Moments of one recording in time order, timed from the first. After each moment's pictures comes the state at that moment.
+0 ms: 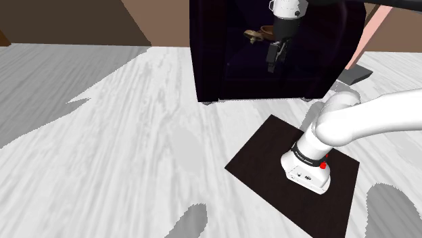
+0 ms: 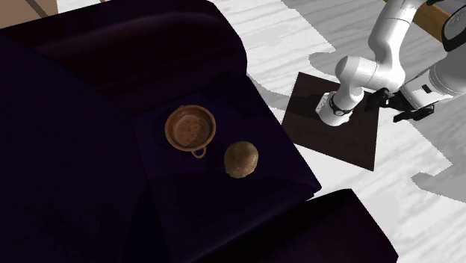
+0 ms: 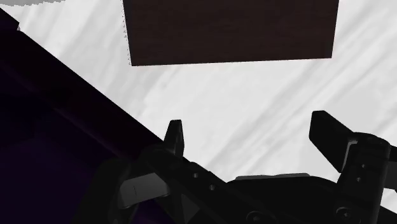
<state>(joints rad) 0.02 -0.83 0.06 -2.40 -0.04 1.45 0.03</state>
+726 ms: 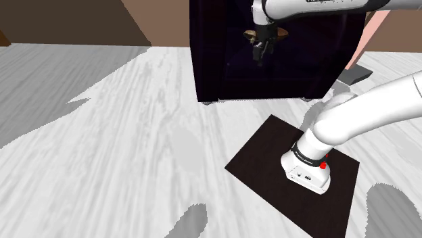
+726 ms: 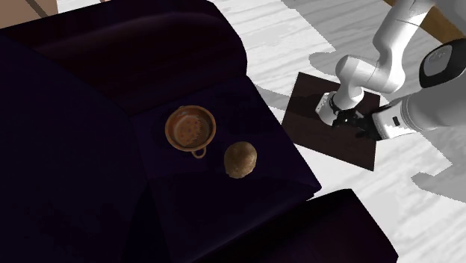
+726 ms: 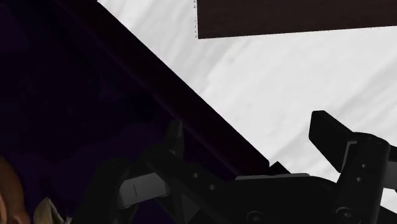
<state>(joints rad) -0.07 -0.57 0.07 -2.33 -0.29 1.61 0.01</state>
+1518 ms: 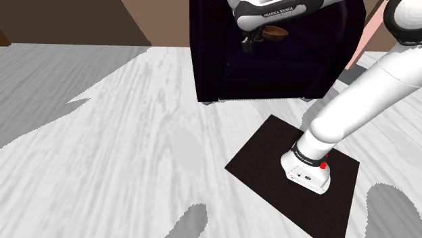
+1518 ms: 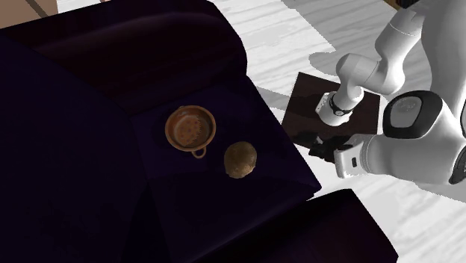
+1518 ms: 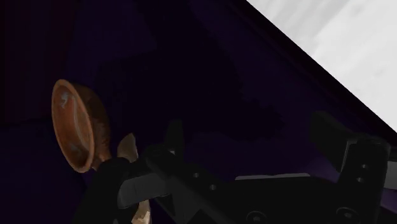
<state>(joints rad) -0.18 -0.18 0.09 -2.09 -0.65 1.70 0.07</state>
